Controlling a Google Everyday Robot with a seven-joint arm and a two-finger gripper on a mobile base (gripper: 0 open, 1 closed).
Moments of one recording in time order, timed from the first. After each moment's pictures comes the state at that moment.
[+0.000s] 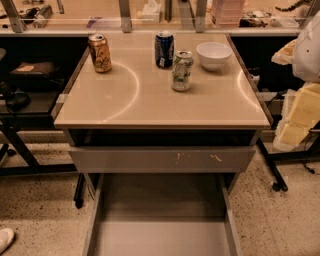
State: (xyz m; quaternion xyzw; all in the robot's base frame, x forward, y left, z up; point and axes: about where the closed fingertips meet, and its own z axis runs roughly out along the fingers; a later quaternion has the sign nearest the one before) arm 0.438 -0.217 0.976 -0.60 0.78 -0.03 0.16
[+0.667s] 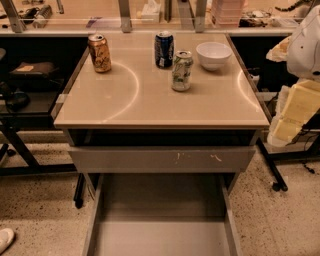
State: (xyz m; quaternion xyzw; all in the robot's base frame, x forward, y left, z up) arm 0.445 -0.210 0.978 -0.61 0.78 -0.03 0.17
